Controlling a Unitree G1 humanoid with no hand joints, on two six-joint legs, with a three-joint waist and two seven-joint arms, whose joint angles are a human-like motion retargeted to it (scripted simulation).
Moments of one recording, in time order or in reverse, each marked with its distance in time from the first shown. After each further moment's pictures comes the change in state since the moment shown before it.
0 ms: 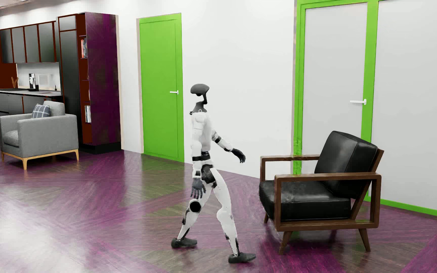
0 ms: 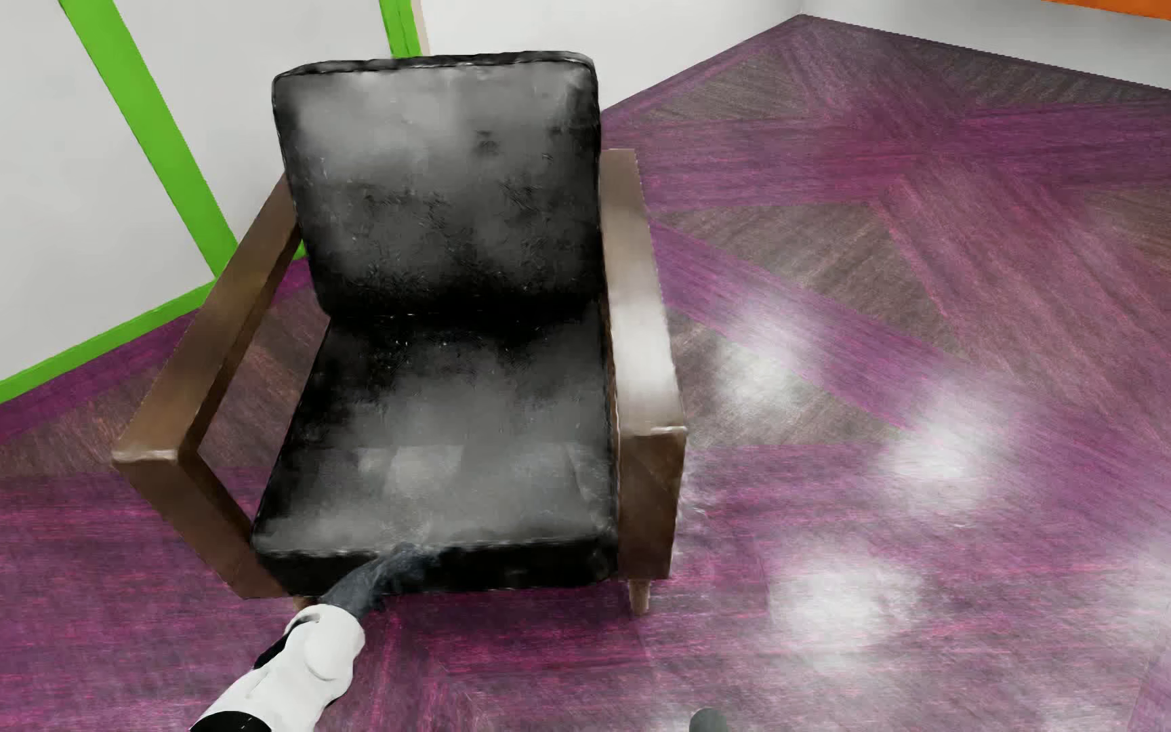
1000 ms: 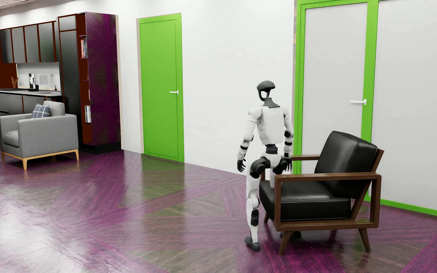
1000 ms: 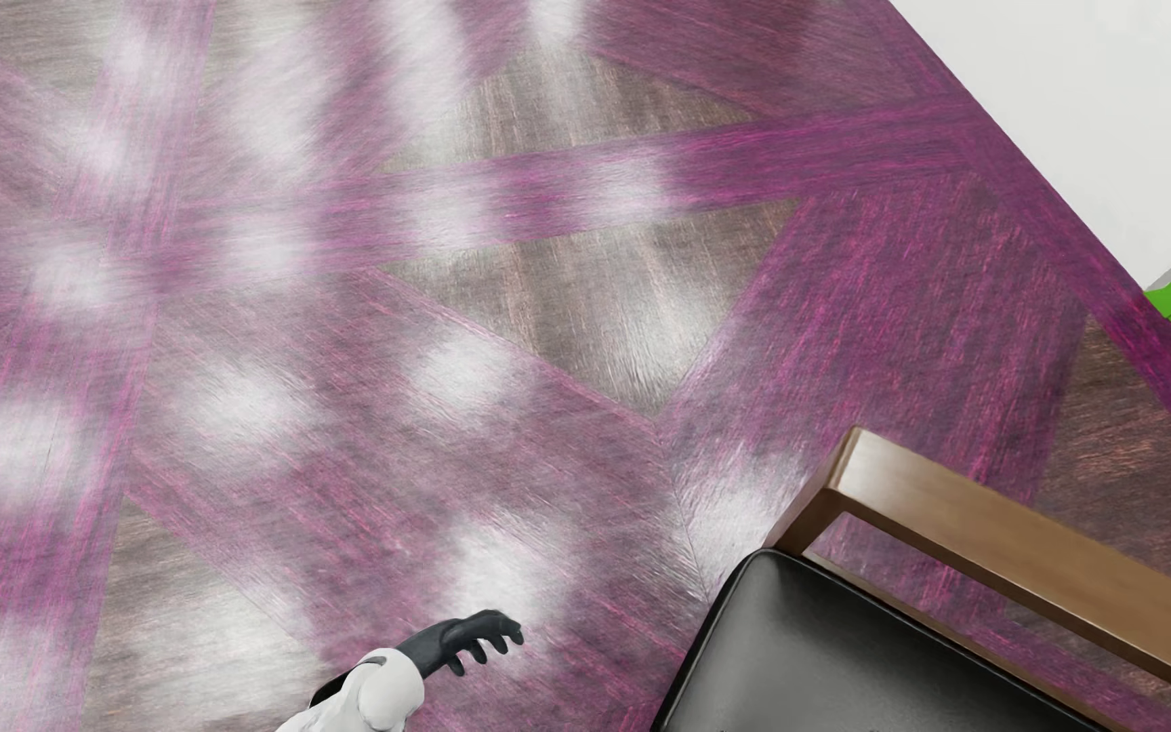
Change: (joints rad) body -0.538 0.086 0.084 -0.079 -0.020 -0.029 -0.265 0.180 0.147 0.255 0.448 0.080 -0.241 0.136 -0.299 -0.085 0.017 -0.016 0.031 -0.061 0.142 -0.063 -0.189 0.122 -0.098 -0.059 -0.074 -0.186 -0.028
